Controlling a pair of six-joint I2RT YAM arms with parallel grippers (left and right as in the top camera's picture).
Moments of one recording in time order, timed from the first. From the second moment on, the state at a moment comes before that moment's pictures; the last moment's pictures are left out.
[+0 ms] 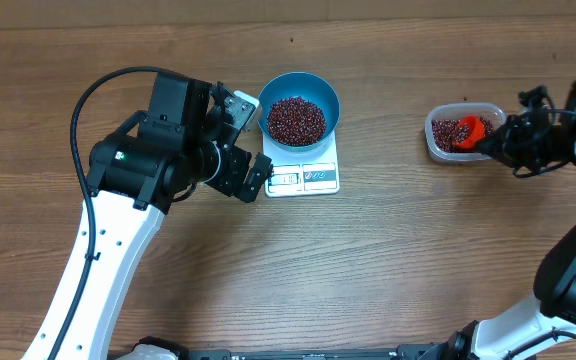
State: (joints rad) left arm -0.31 1.39 1.48 -1.11 0.25 0.13; right arm -0.44 1.84 1.43 -1.01 -0.60 -0.05
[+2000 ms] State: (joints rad) left arm -0.31 1.39 1.48 -1.11 0.25 0.13; right arm 0.15 1.84 1.67 -0.98 -0.75 0.09
